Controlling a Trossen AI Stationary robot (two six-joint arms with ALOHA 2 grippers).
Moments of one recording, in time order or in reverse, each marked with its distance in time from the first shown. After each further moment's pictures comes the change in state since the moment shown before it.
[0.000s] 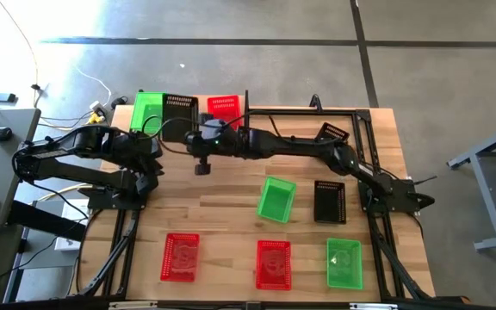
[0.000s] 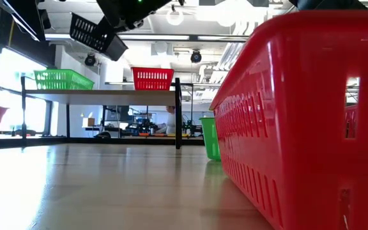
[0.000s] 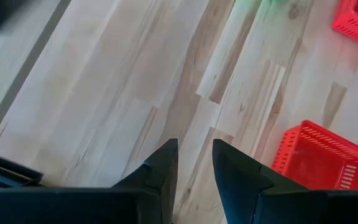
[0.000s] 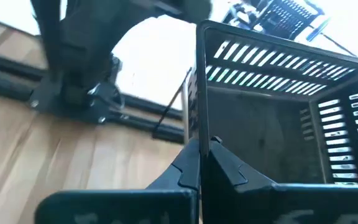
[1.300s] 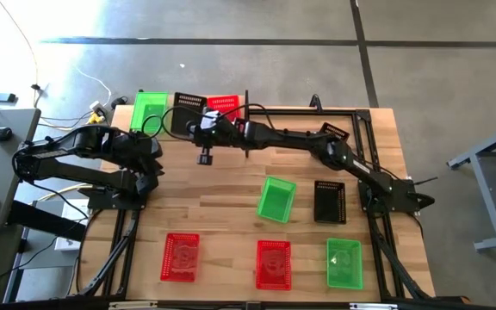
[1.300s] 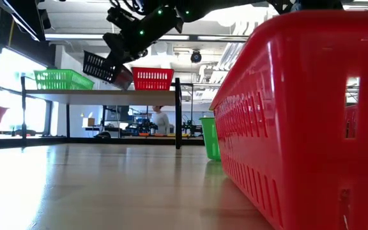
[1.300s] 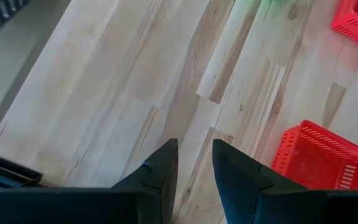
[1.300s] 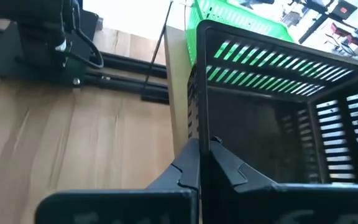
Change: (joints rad) left arm 0.000 0.000 0.000 0.000 0.000 -0.001; right arm -0.089 0.076 -0.001 -0.036 -0.051 0.087
